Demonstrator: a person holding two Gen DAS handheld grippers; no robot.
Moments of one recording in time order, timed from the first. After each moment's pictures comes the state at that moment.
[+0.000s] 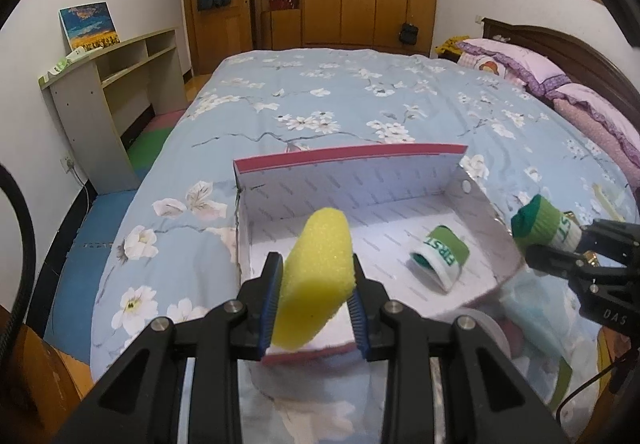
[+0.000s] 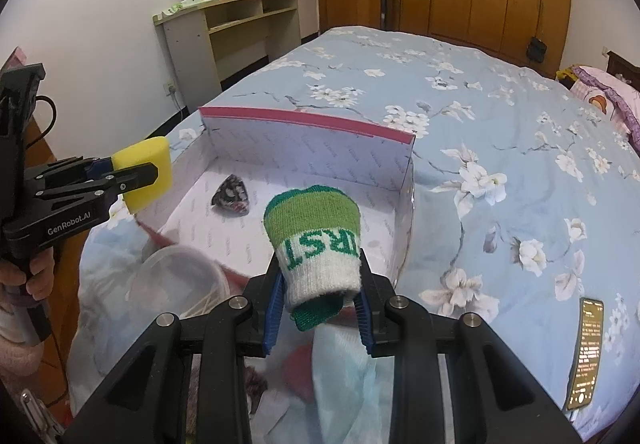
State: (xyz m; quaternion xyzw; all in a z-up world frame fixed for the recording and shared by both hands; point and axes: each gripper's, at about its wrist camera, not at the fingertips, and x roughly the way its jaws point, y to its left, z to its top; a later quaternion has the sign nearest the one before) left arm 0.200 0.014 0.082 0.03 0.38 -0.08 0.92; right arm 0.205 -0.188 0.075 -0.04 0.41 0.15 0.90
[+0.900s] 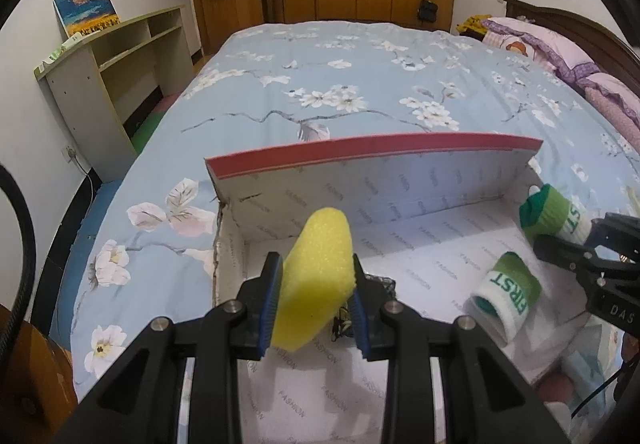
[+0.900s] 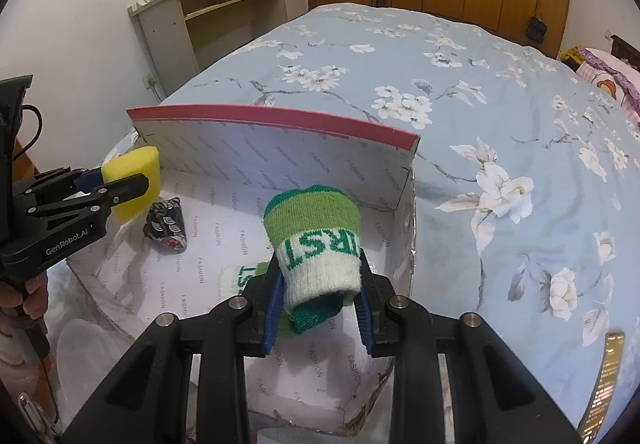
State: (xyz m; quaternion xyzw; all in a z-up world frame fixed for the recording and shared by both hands) left arm 0.288 0.005 0.031 0.05 0.41 -0.05 0.91; right arm 0.292 -0.190 0.029 -0.03 0.44 0.14 0.88
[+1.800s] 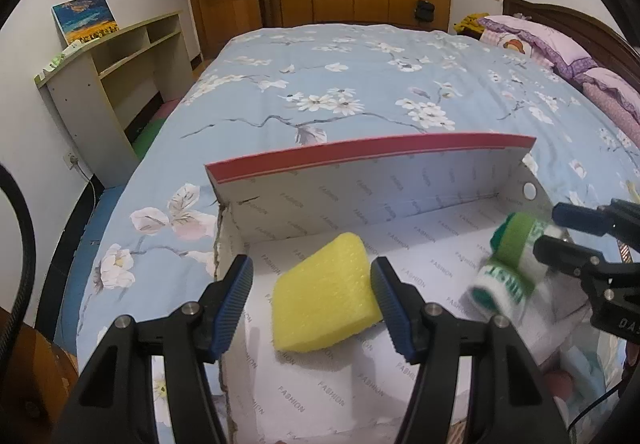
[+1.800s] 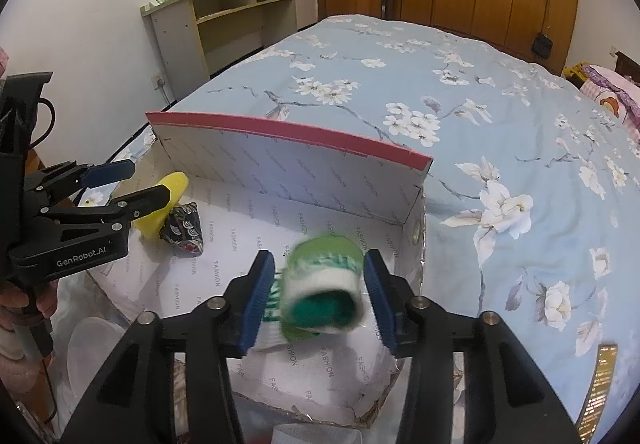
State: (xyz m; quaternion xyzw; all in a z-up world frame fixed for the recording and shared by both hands) left arm 0.281 0.000 0.038 0.06 0.41 -0.05 0.91; right arm 0.282 -0.179 0.044 -0.05 0.42 0.15 0.89
